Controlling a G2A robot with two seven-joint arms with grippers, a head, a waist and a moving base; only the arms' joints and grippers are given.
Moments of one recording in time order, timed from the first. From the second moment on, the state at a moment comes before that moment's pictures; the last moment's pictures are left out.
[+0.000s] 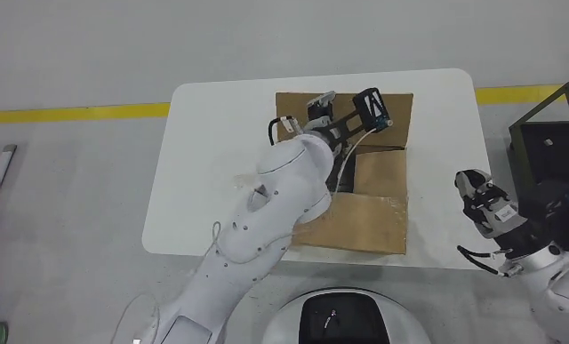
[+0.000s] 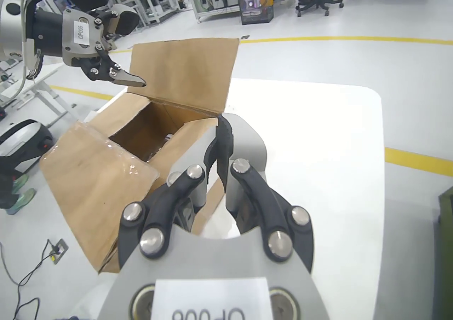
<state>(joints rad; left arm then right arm) 0.58 -1.50 -0.87 -1.71 1.68 -0.52 -1.08 -1.76 -1.20 1.81 -2.11 -0.85 -0.43 0.12</state>
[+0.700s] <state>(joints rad) 1.21 -1.40 -1.29 -2.31 1.36 -0.69 -1.09 -1.70 -1.15 1.80 -2.07 -0.68 -0.87 0.41</state>
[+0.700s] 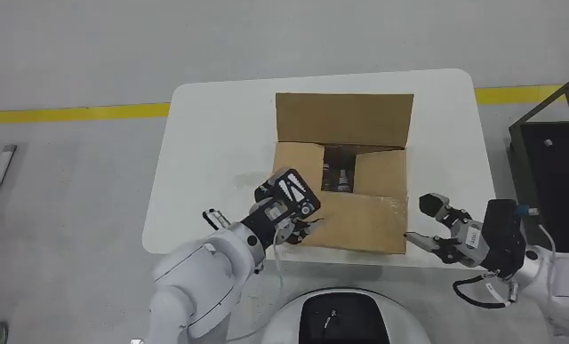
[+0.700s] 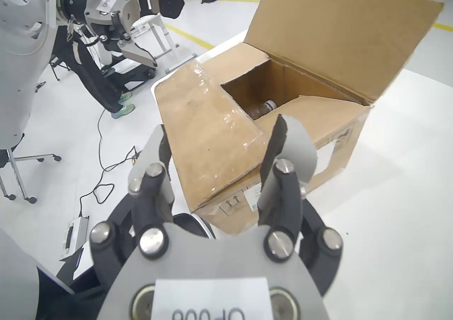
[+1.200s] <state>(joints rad) 1.35 -1.37 -1.30 -2.35 1.57 -0.59 -0.91 -1.70 -1.15 1.77 -2.04 -0.58 -0.76 0.39</state>
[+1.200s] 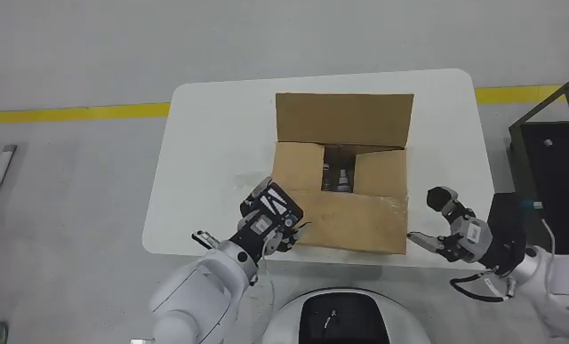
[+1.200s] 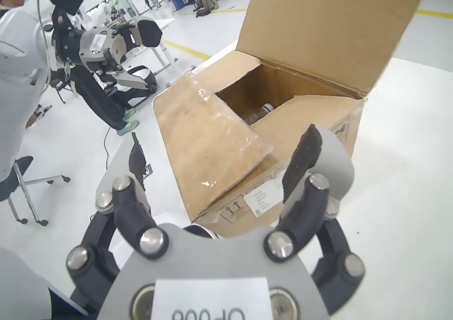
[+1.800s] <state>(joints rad) 1.35 -1.36 -1.28 -2.35 1.60 -0.55 -0.85 -1.52 -1.12 1.73 -1.97 -0.09 -0.48 0.75</state>
